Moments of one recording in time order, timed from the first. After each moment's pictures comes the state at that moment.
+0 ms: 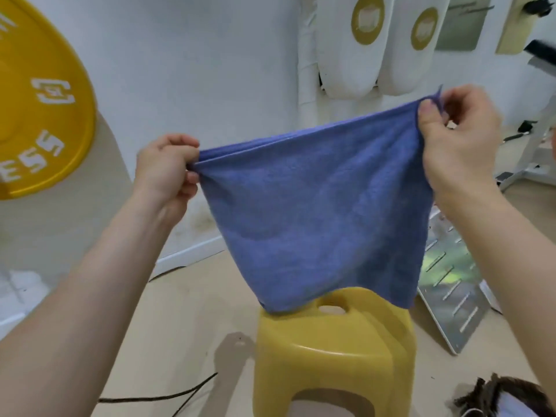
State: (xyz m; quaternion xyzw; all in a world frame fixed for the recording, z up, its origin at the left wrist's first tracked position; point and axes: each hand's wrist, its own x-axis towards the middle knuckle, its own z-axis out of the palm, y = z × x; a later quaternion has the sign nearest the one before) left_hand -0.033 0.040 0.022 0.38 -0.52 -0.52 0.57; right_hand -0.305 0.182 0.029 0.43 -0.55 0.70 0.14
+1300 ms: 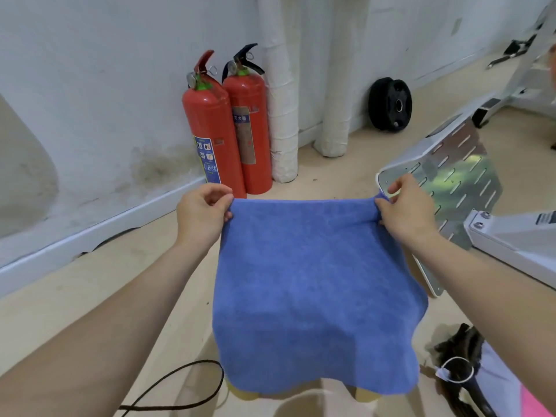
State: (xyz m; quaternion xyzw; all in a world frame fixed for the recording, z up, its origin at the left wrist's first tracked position) left_hand -0.134 -0.024 -0.199 0.47 -0.67 -0.41 0.42; right_hand -0.403 0.140 -0.205 0.31 -0.87 0.39 -0.03
